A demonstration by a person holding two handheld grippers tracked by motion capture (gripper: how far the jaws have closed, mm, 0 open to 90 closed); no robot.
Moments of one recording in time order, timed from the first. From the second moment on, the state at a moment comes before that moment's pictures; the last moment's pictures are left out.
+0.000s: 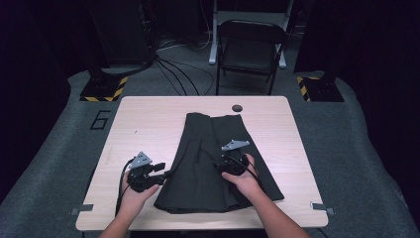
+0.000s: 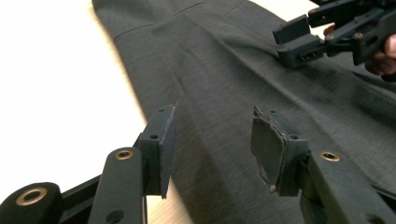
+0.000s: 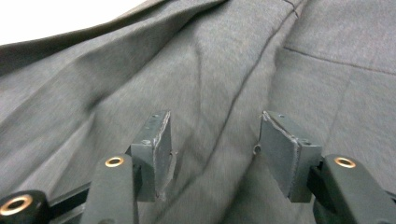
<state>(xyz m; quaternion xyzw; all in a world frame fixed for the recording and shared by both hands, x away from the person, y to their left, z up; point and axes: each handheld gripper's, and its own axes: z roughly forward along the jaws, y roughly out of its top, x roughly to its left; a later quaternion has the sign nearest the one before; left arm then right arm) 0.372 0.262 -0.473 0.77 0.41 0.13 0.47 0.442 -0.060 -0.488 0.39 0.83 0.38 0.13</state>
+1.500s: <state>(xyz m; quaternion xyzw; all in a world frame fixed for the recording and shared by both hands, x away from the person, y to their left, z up) 0.371 0.279 -0.482 0.76 0.44 0.13 0.45 0.462 -0.030 -0.453 0.38 0.82 0.39 0.16</state>
